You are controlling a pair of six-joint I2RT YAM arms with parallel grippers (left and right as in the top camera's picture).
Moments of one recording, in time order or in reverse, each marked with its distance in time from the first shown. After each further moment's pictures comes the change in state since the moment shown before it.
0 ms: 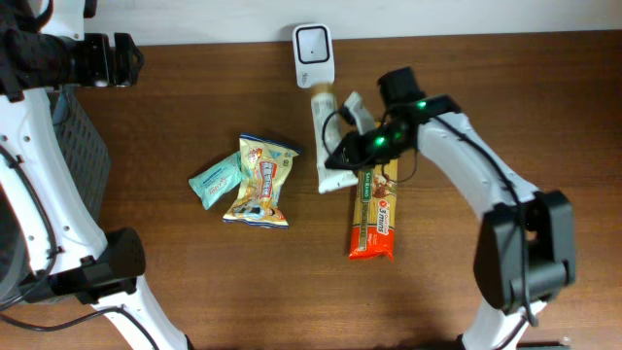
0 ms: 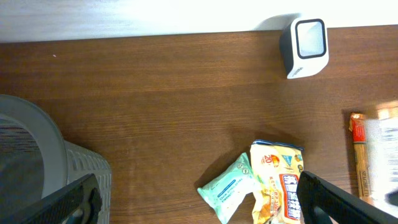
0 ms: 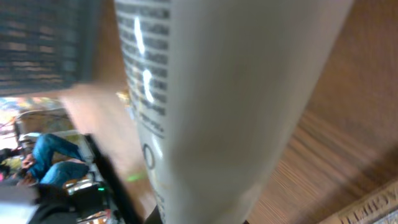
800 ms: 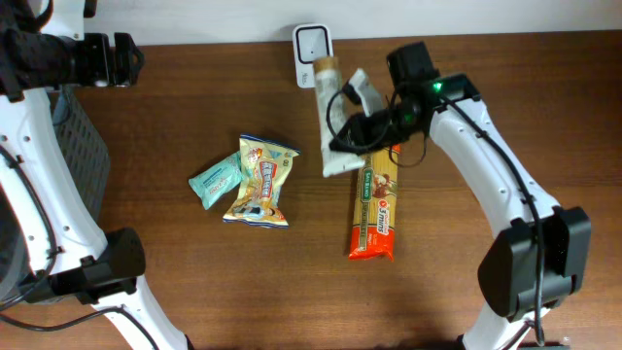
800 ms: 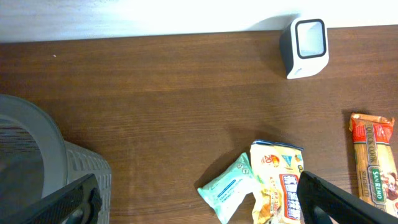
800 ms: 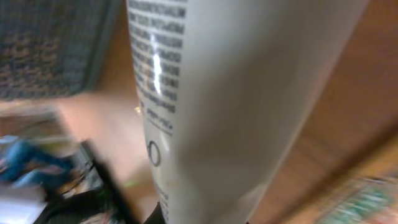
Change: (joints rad) left arm 0.000 0.000 0.000 0.000 0.000 0.000; right arm 0.009 -0.031 0.223 -0.166 0.173 -0.008
